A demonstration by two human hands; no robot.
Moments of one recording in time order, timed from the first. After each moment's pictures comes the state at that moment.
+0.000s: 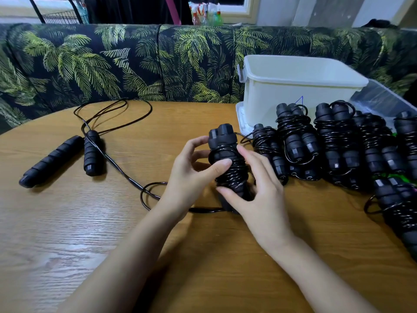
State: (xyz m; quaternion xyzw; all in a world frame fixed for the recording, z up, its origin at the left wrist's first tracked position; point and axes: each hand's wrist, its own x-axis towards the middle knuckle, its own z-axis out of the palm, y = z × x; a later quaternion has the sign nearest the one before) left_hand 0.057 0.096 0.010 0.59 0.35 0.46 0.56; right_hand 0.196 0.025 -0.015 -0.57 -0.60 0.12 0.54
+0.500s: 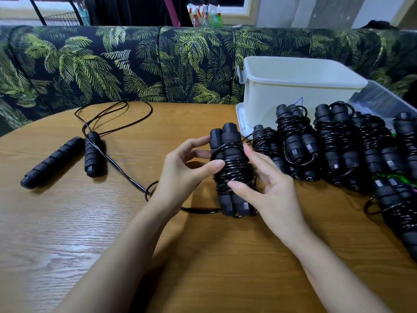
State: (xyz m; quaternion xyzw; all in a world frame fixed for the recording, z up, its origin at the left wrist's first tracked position) left_hand 0.048 0.102 0.014 0.62 0.35 0.46 0.53; right_hand 0.211 0.026 -0.005 -0.52 -0.56 0.28 0.58
